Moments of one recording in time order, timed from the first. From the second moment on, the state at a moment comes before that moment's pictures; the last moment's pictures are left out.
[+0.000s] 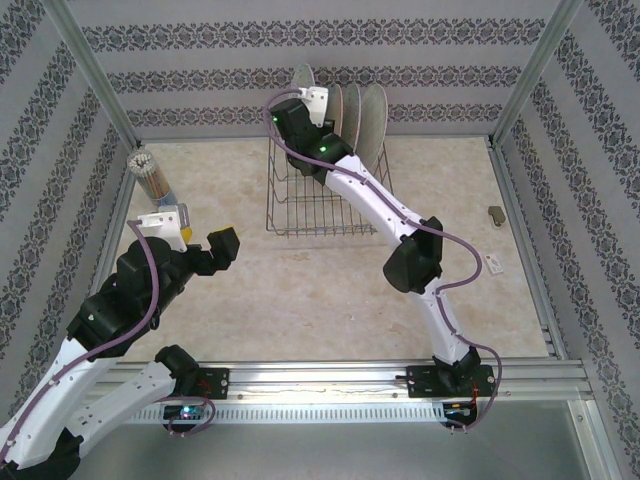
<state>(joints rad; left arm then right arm) -0.61 0.63 0.99 -0.73 -0.31 -0.50 0.70 2.31 2.47 -0.70 0.77 0.48</state>
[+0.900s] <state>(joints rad) -0.61 0.60 1.00 -0.74 -0.31 -0.48 0.74 2.48 2.64 -0.74 0.88 0.50</state>
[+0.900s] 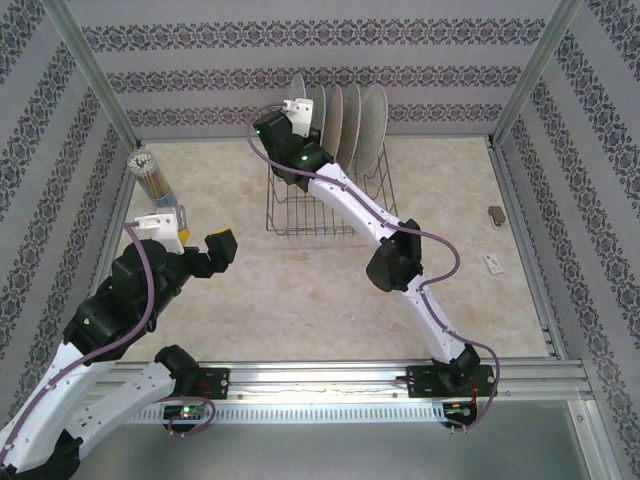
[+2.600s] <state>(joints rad) -0.61 0.58 1.00 -0.77 -0.31 -0.45 0.76 2.54 2.65 -0.67 0.96 0.44</state>
